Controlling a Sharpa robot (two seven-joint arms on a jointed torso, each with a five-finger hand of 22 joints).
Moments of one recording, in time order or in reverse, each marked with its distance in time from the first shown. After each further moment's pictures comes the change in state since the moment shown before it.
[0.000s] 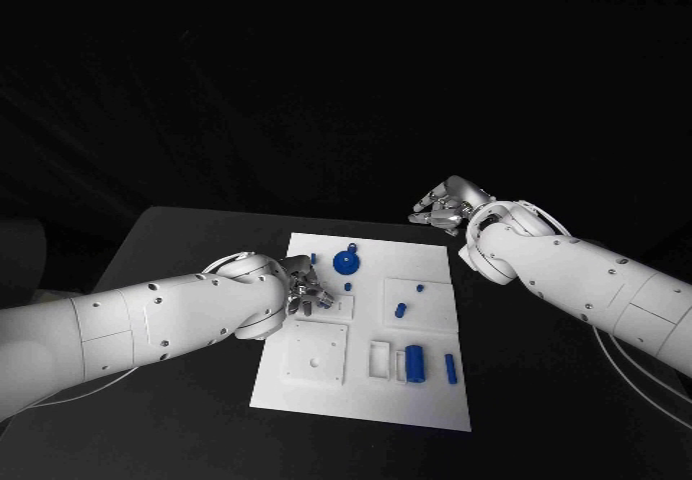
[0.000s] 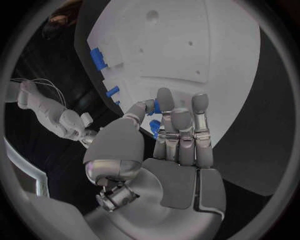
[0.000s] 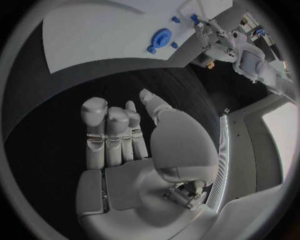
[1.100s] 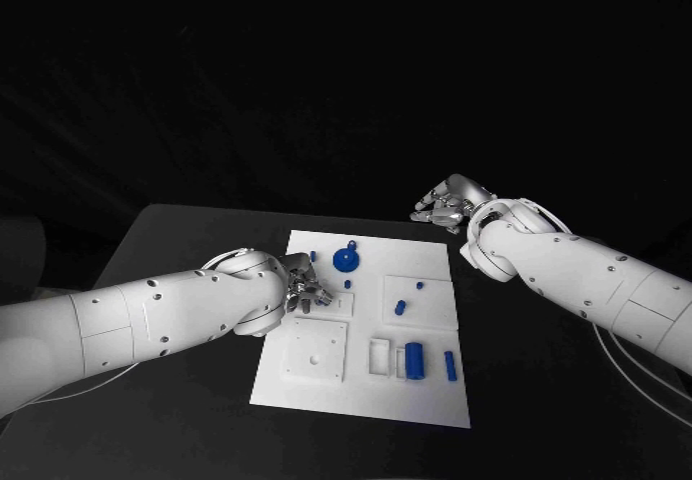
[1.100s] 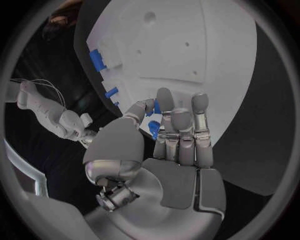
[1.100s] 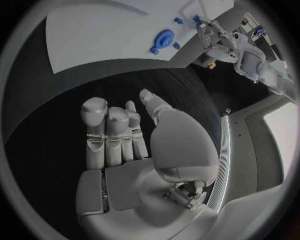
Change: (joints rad) left arm 0.001 0.000 0.002 -0.007 0.000 0.021 -0.006; left_hand 0.005 -0.005 0.002 0.002 0.005 0.000 0.000 -0.004 0.037 0.002 0.002 0.005 0.004 -0.002 -0.002 0.004 -0.001 0.000 0.004 -0.004 0.000 0.000; right arm 0.000 0.005 0.000 -0.018 0.001 0.006 -0.001; right_hand 0.000 0.000 0.000 0.000 -0.001 0.000 0.000 0.000 0.000 0.000 0.000 0.000 -0.002 0.000 0.000 0.000 0.000 0.000 0.000 0.000 0.000 0.000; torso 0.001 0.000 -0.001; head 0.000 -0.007
